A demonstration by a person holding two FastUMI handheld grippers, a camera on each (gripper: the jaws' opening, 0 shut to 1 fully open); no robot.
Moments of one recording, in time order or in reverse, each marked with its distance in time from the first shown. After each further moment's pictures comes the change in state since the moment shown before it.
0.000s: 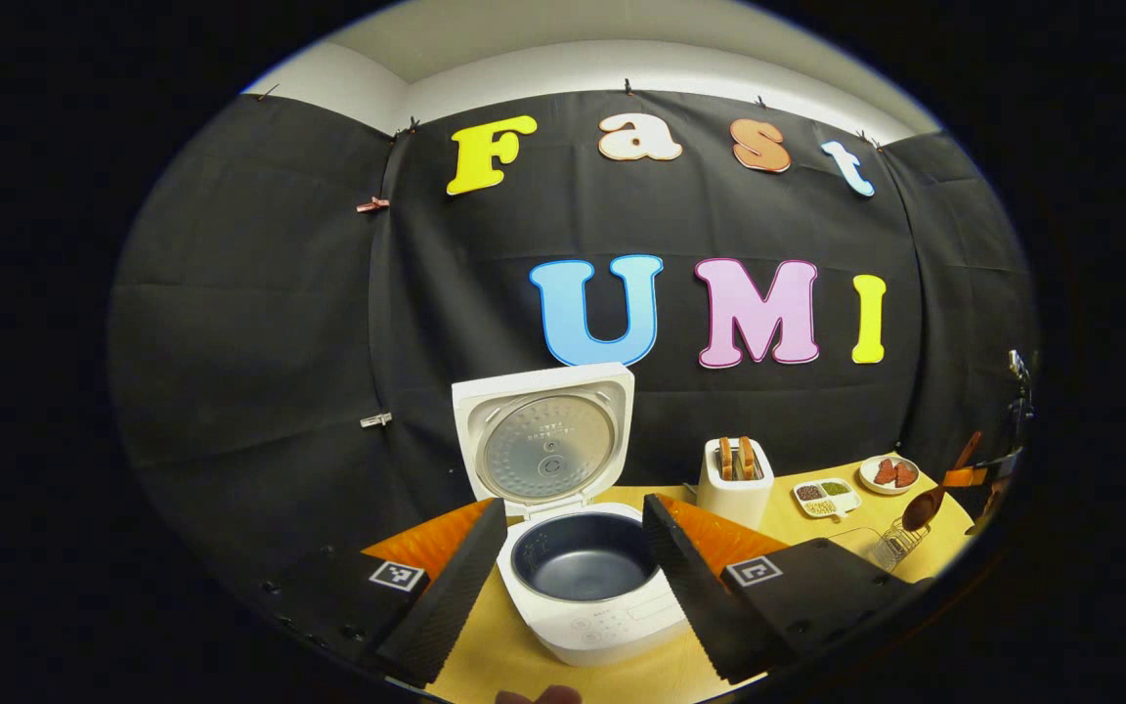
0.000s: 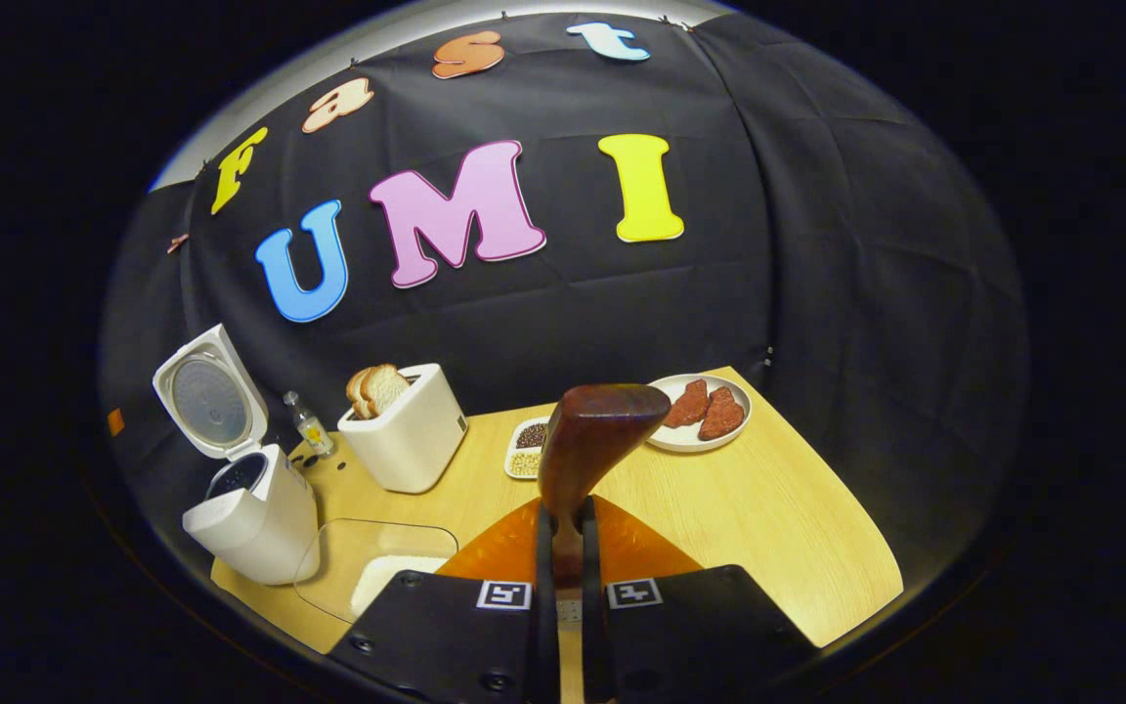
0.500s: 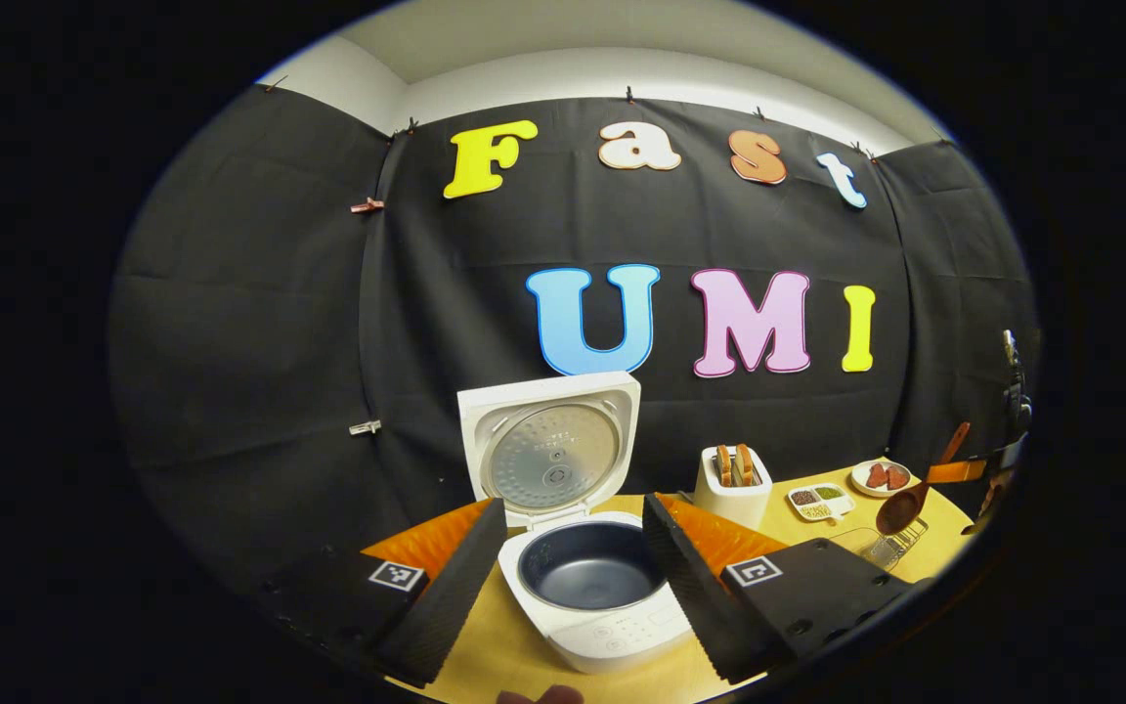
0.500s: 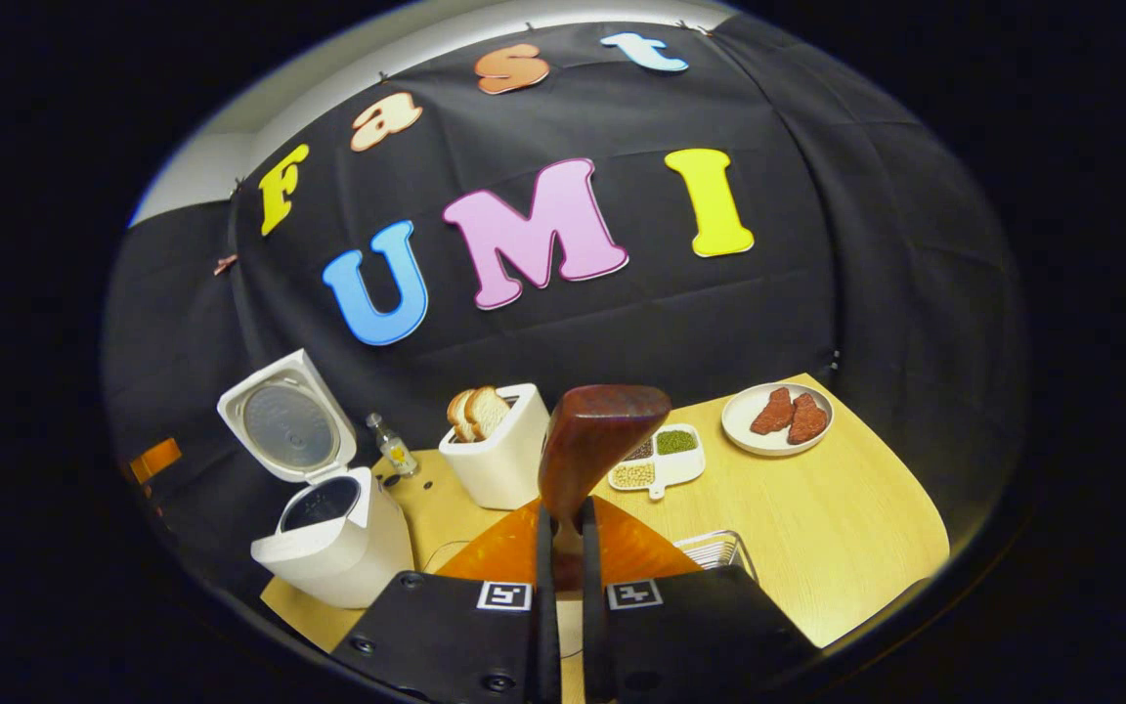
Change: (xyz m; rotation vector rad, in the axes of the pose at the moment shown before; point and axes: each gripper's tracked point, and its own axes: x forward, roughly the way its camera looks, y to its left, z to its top) left arm 0.006 0.023 0.005 -0.003 -0.035 -0.053; right arm -0.009 0.111 -0.016 -0.021 0.014 0.151
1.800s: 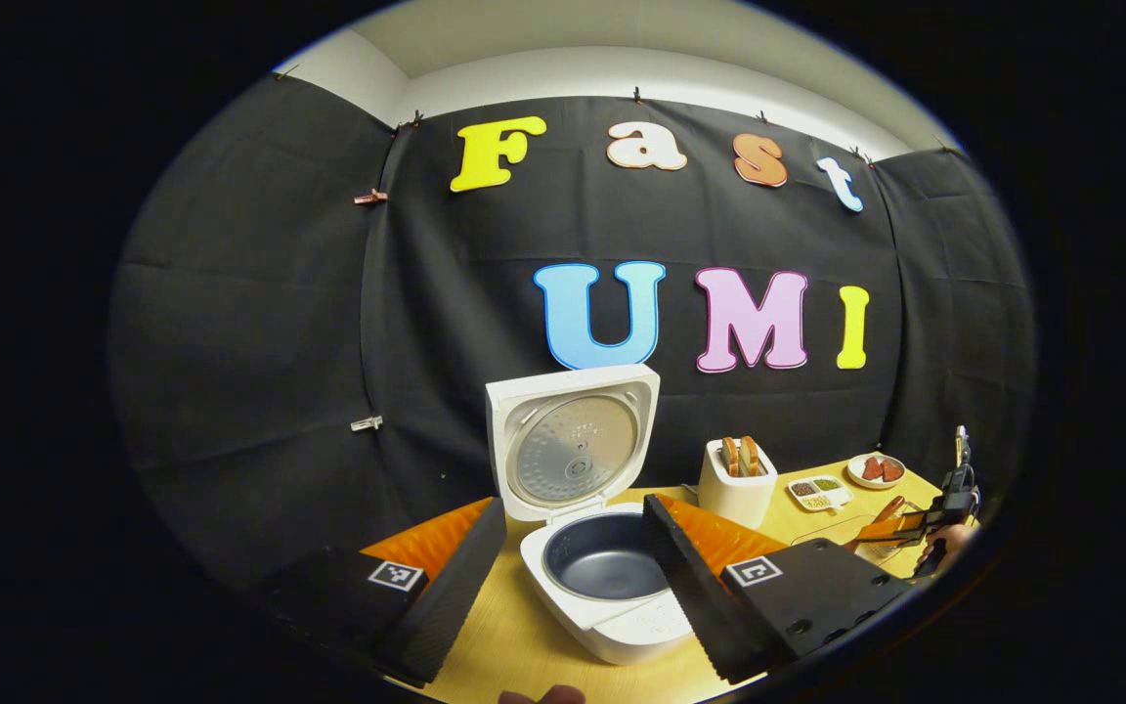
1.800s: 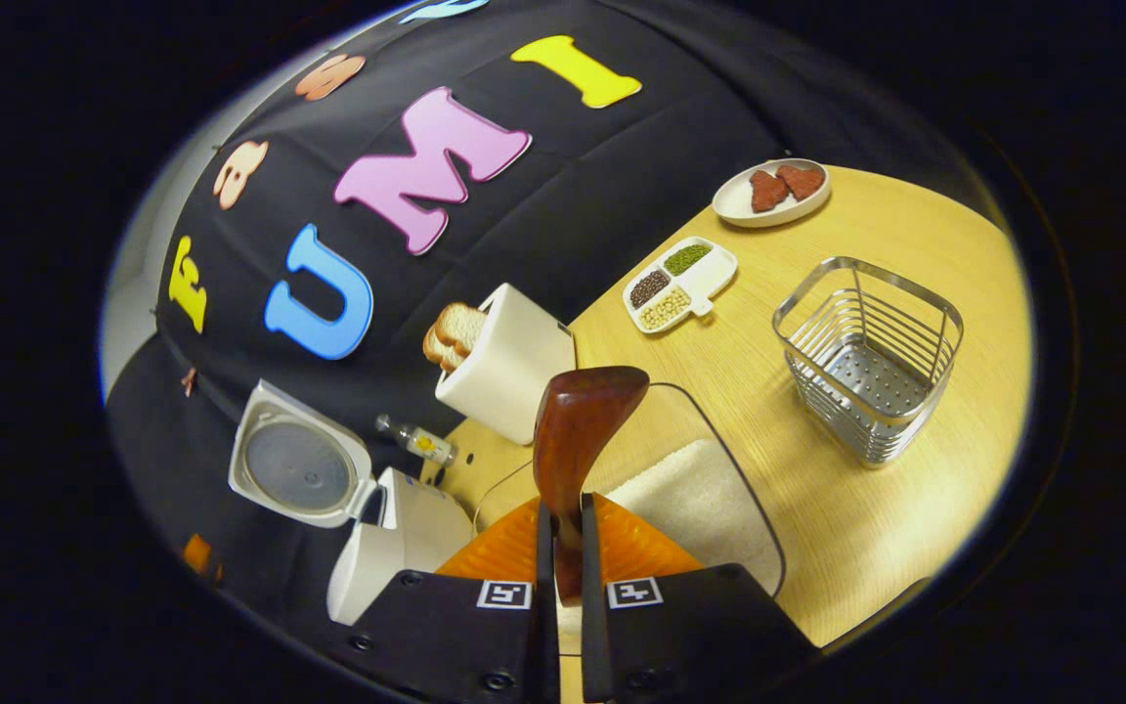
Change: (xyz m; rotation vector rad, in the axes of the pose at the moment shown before) left arm -0.007 0.037 -0.007 -0.015 0.013 -0.032; right arm 0.052 0.032 -0.116 0.646 0.137 0.022
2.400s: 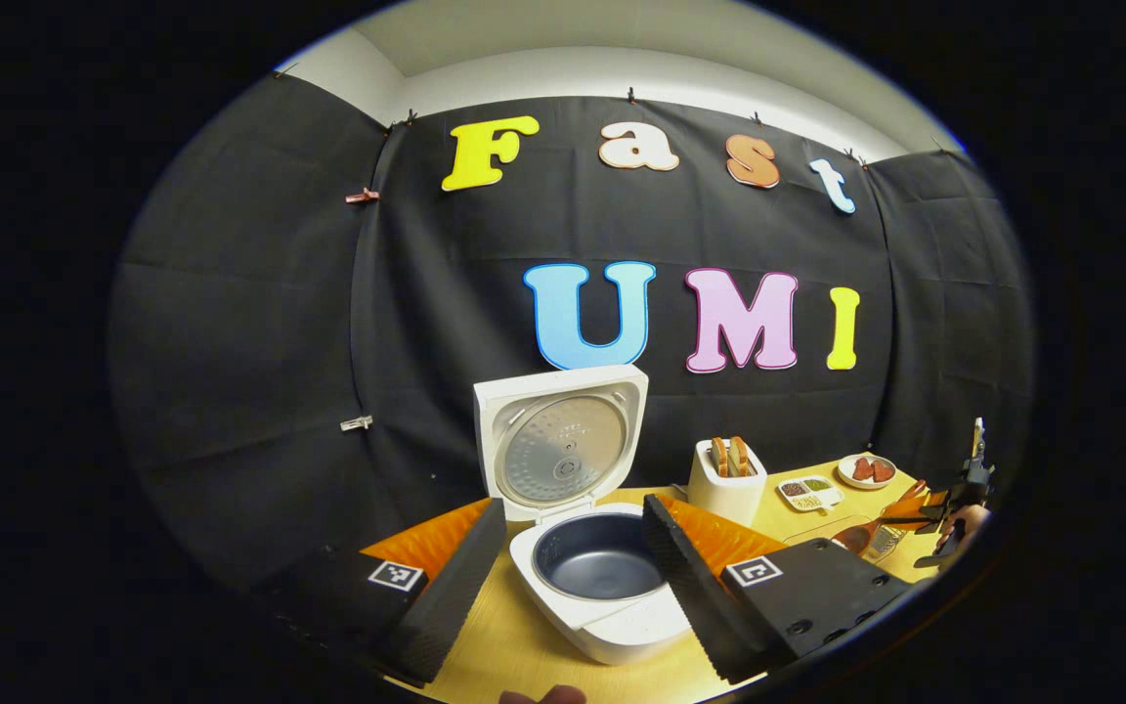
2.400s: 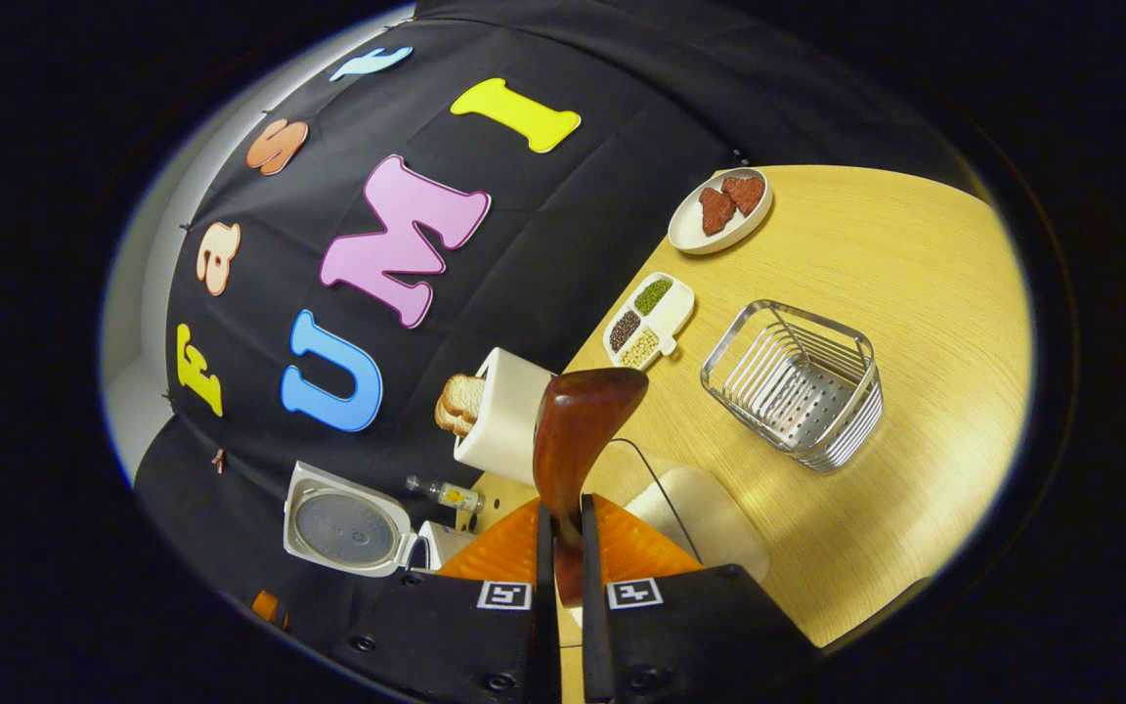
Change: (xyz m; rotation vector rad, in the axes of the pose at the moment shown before) left arm -0.002 -0.007 0.003 0.002 -0.002 -0.029; right arm -0.036 -0.010 0.045 0.133 -0.082 0.014
